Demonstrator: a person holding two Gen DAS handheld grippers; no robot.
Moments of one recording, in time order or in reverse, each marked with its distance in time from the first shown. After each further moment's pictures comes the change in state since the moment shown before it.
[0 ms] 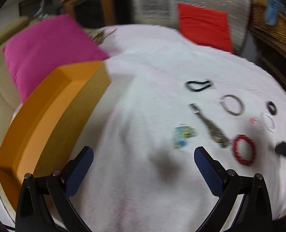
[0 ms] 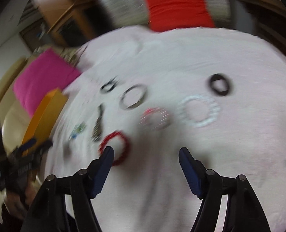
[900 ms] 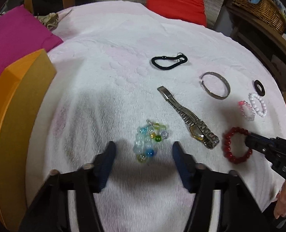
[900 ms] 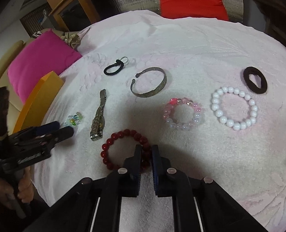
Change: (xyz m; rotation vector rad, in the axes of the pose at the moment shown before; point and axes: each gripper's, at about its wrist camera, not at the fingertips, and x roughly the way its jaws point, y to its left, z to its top) left arm 0.065 -0.037 0.011 0.144 0.164 -0.236; right arm 0.050 0.013 0.004 -0.011 0.043 -0.018
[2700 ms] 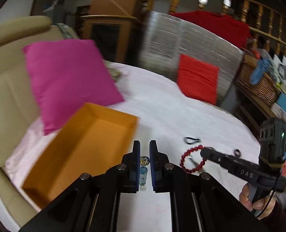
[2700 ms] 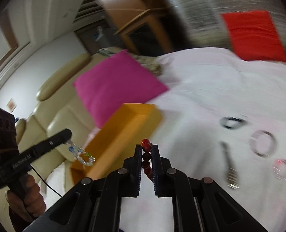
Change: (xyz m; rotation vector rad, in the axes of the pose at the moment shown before) left arm -0.226 0.145 -0.044 -0.249 -0.450 0.023; right arm -0.044 0.217 0.051 -0.192 -0.205 0.402
